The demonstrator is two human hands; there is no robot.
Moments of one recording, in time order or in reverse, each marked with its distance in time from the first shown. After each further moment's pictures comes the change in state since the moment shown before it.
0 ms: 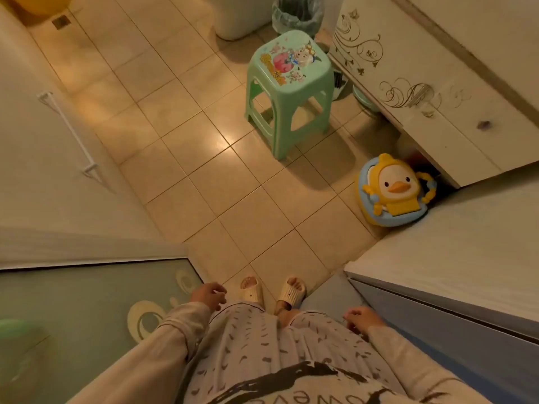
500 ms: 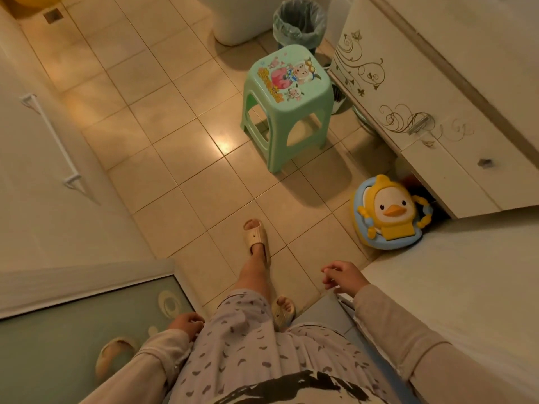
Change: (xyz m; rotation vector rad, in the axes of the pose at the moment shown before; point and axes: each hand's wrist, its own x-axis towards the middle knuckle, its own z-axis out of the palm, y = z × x) left_hand 0.039 0.024 -0.018 -0.055 -0.024 -0.160; right_hand 0.024 -0.138 -0.092 0.235 0.024 -0.295
